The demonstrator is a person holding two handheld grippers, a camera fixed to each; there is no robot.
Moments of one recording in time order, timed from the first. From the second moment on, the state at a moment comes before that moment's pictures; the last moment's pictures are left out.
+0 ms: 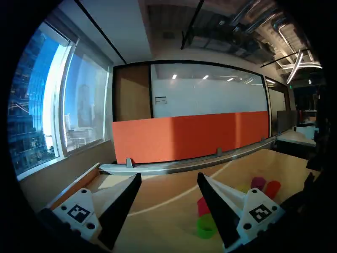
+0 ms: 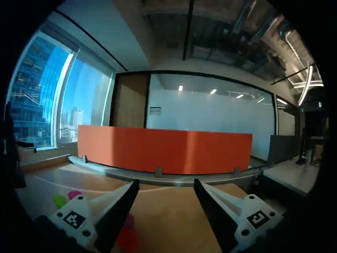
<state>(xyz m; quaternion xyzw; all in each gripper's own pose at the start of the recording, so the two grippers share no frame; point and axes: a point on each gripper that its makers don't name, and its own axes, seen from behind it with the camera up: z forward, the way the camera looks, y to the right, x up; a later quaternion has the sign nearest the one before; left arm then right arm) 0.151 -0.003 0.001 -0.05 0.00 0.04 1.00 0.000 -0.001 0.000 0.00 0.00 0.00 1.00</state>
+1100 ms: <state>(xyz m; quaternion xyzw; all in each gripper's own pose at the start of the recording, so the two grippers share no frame) 0.204 0.061 -0.011 -0.22 0.00 -0.01 0.98 0.031 -0.096 -0.021 0.21 -0.01 -0.02 0.98</state>
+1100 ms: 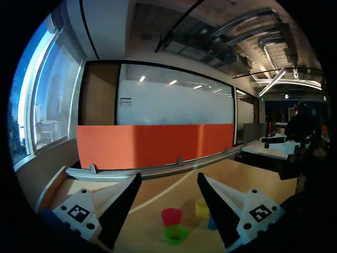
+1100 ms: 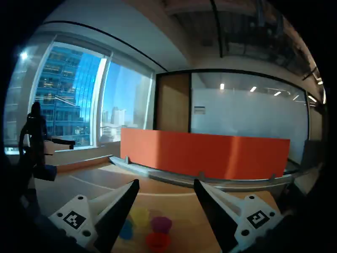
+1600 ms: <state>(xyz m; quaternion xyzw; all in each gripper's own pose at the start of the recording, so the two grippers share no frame) 0.193 0.080 -0.016 -0.28 -0.01 0.00 0.96 0.030 -0.141 -0.027 0.30 -0.02 -0.03 0.95</state>
